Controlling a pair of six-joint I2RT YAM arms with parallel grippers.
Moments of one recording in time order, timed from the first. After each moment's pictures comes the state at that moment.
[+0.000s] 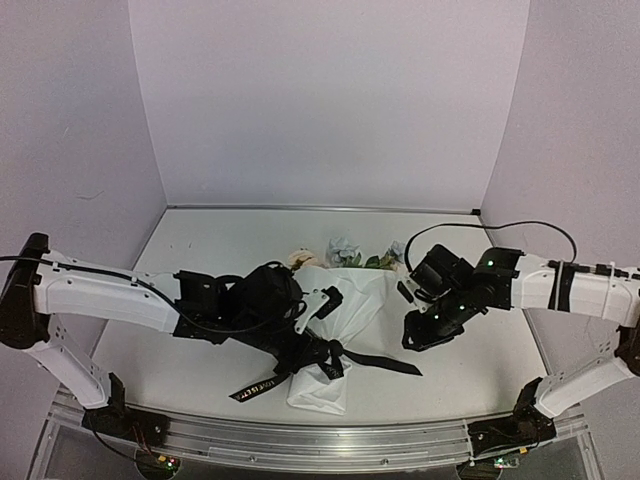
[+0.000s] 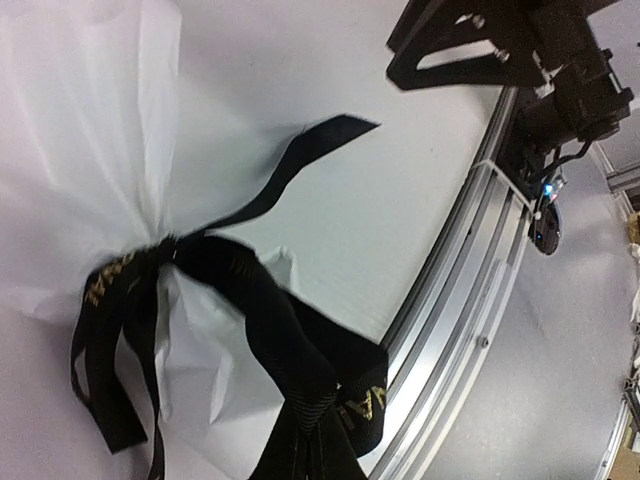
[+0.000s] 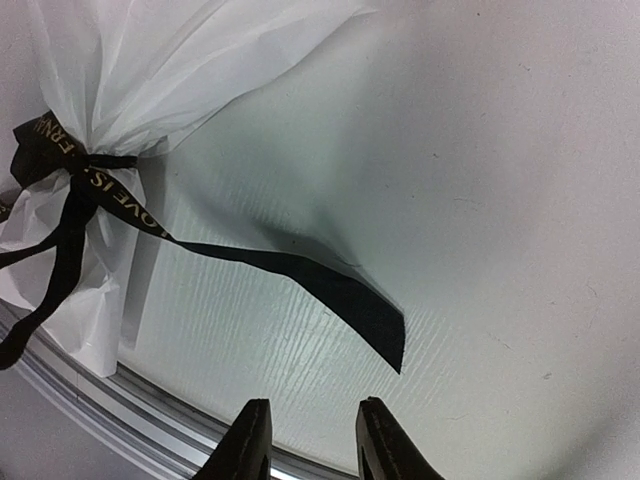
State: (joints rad) left arm -1.26 1.53 1.04 -0.30 0.12 -0.44; right arm 0.89 1.34 0.96 -0.85 -0.01 0.52
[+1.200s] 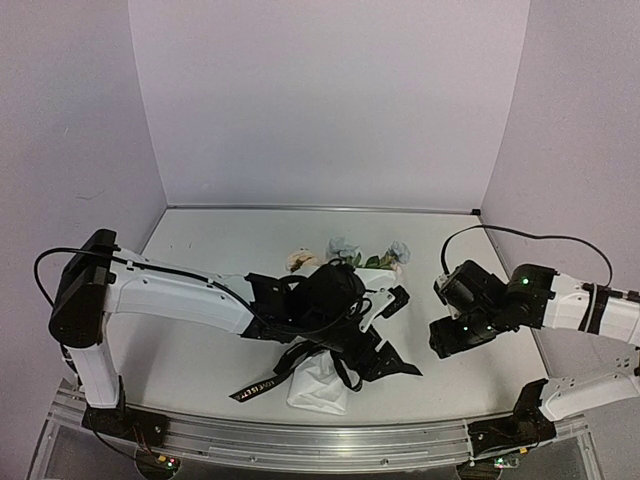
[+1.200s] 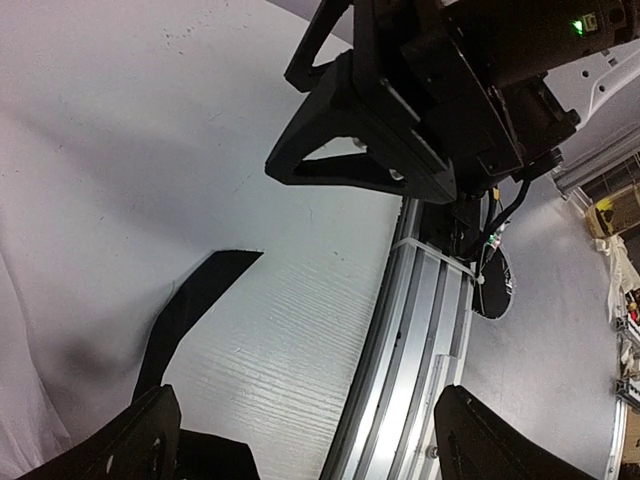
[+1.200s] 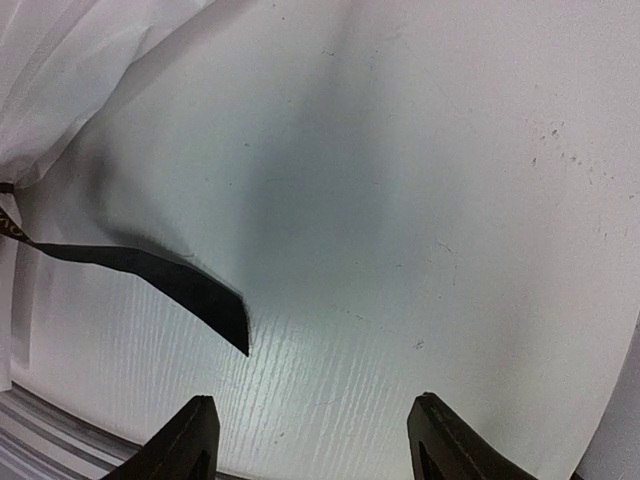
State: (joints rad) left arm -1.29 1.88 1.36 -0.12 0.24 -0.32; right arm 0.89 1.12 0.81 -0.92 0.25 0.56
